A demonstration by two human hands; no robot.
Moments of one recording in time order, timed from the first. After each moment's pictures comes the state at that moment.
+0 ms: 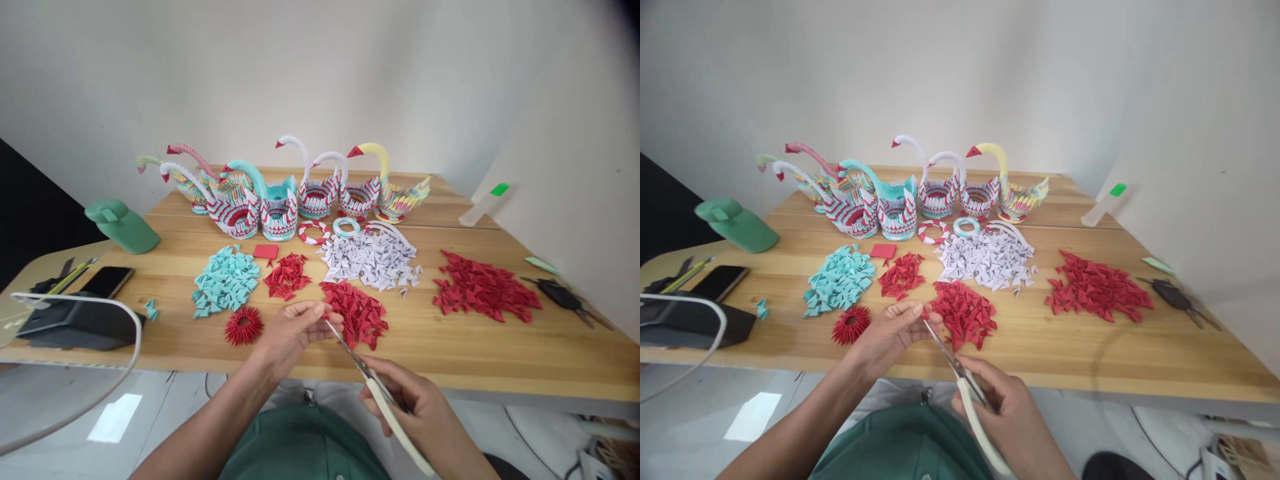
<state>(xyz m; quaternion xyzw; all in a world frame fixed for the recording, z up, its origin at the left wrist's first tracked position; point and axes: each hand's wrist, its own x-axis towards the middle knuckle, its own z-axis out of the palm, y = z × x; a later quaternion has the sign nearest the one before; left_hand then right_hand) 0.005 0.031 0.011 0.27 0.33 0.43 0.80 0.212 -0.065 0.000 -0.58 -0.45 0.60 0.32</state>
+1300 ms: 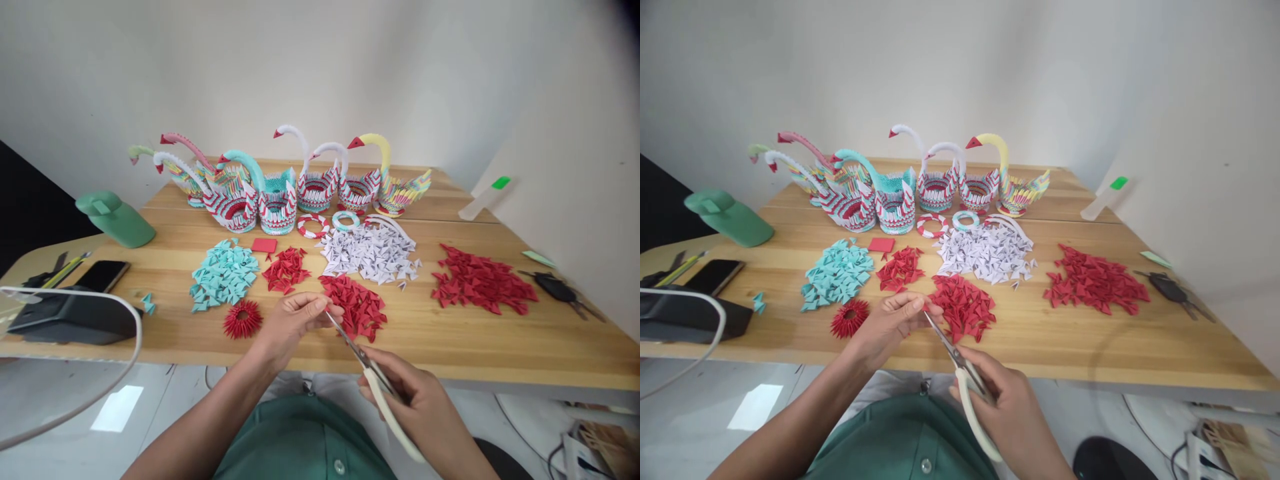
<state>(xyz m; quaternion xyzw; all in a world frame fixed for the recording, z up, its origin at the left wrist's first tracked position) 0.005 0.031 0.011 0.32 0.34 0.44 0.77 0.210 -0.067 0.003 -0.62 -0.52 0.50 0.30</state>
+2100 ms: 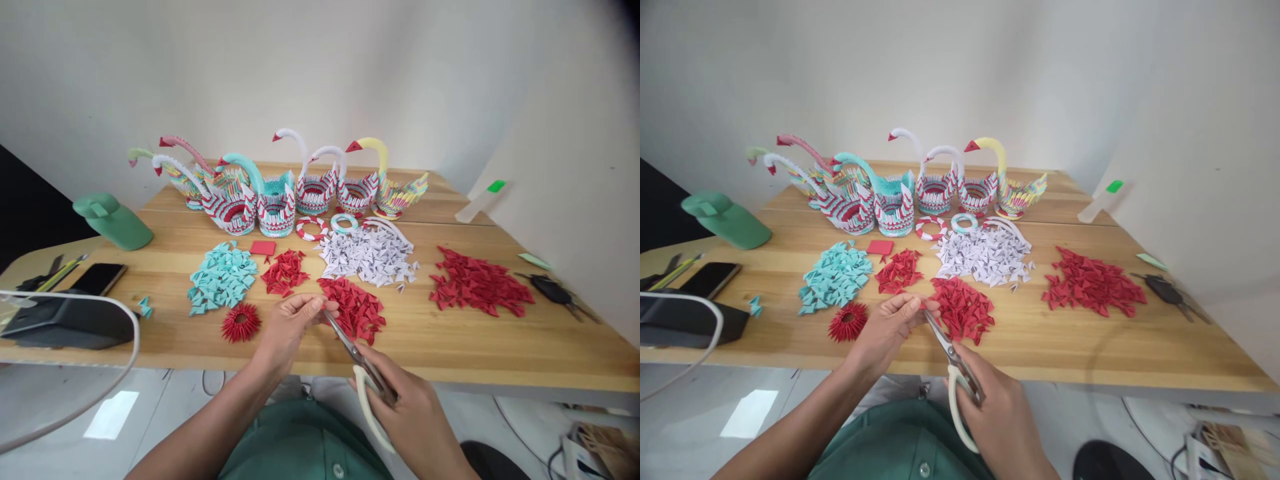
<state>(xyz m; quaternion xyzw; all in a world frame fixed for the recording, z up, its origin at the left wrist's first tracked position) 0.014 0.028 0.009 0.30 0.36 0.51 0.72 0.202 -0.070 -0.015 -0.62 -0.66 0.26 0.34</state>
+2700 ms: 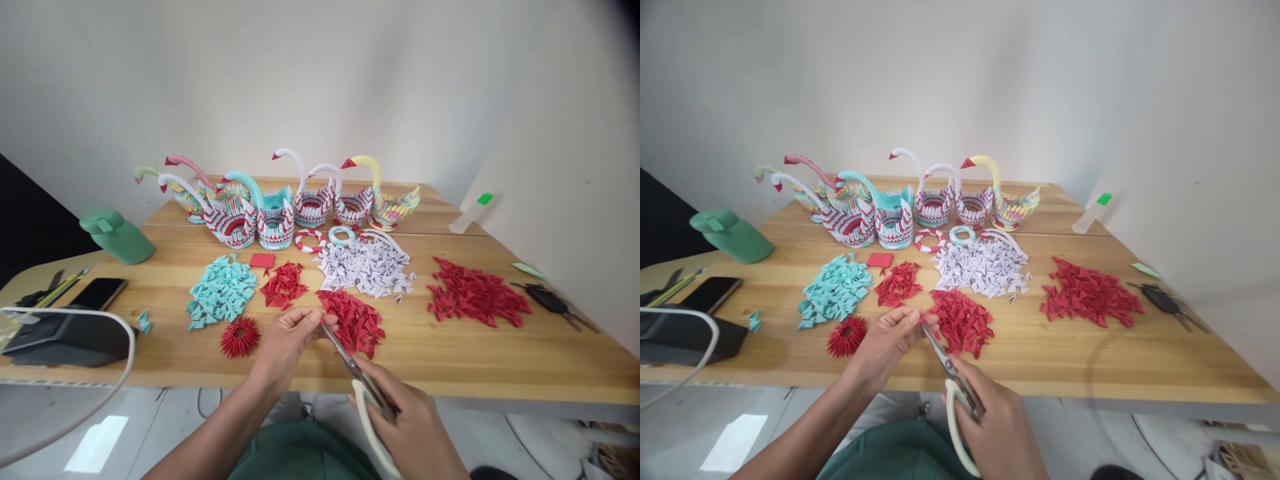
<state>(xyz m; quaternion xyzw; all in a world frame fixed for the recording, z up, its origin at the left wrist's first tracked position) 0.013 0.029 0.010 0.28 0.35 0.50 0.74 0.200 -0.066 -0.011 -0.60 -0.62 0.34 0.37</state>
